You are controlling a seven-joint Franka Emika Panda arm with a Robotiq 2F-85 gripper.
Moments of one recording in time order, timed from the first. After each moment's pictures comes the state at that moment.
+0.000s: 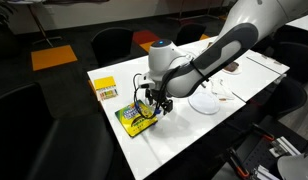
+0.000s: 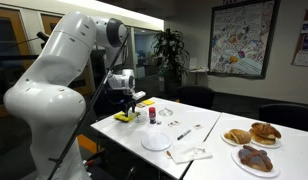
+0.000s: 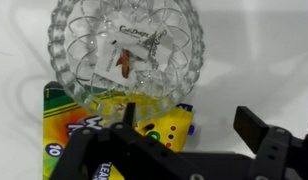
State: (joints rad) arm 0.15 0.62 0.29 -1.96 -0.27 2.49 -1.20
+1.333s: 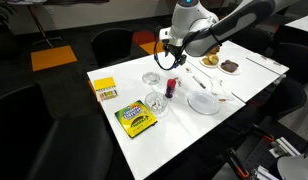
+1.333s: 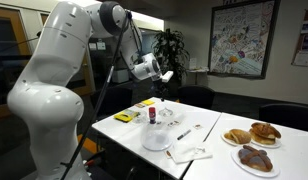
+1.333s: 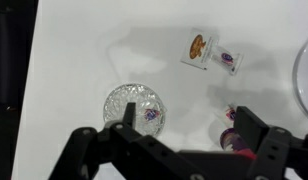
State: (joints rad) arm 0.07 0.50 0.03 -1.84 -0.53 2.57 -1.21
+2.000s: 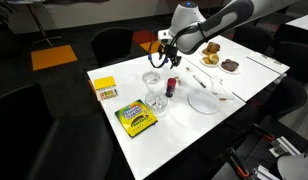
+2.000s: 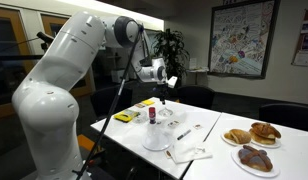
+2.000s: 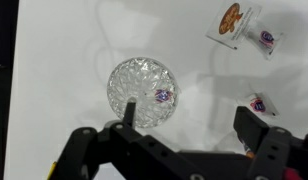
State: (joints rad) arm -0.07 0.65 0.17 -1.71 -0.30 2.61 -1.54
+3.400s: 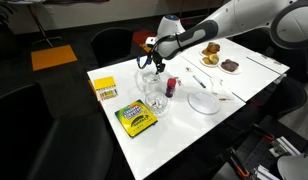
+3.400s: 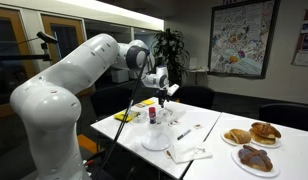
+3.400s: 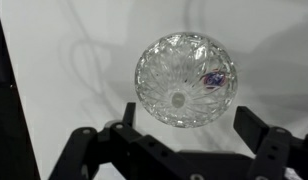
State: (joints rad) arm -0.01 0.98 0.17 -1.30 -0.18 2.53 -1.39
